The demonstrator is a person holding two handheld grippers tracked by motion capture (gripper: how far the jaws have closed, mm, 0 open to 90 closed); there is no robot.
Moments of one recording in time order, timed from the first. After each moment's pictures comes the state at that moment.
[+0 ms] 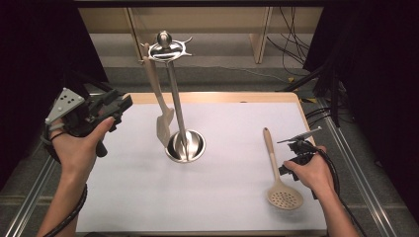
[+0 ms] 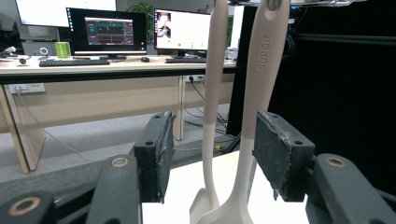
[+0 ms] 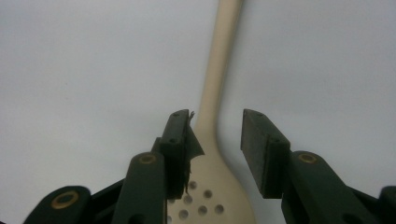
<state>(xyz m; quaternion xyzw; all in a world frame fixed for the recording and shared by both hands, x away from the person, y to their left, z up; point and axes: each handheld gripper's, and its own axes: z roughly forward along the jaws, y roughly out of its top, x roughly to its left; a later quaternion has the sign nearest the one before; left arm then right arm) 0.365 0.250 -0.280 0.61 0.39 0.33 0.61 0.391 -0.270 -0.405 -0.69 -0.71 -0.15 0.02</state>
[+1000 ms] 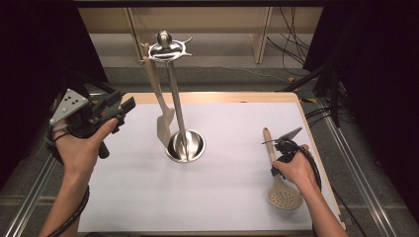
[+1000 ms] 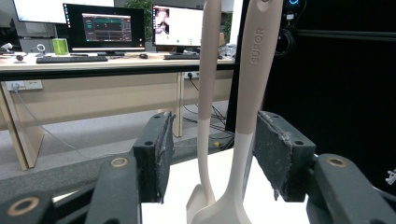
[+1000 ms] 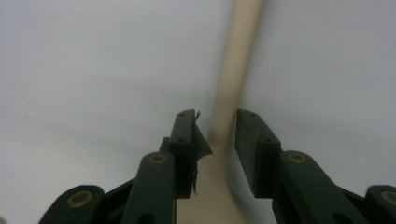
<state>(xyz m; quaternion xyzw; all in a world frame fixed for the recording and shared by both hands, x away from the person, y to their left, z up) 0.363 0.244 -0.282 0.62 0.39 0.32 0.61 0.421 -0.256 -0.443 -0.63 -0.77 -0.10 -0.01</state>
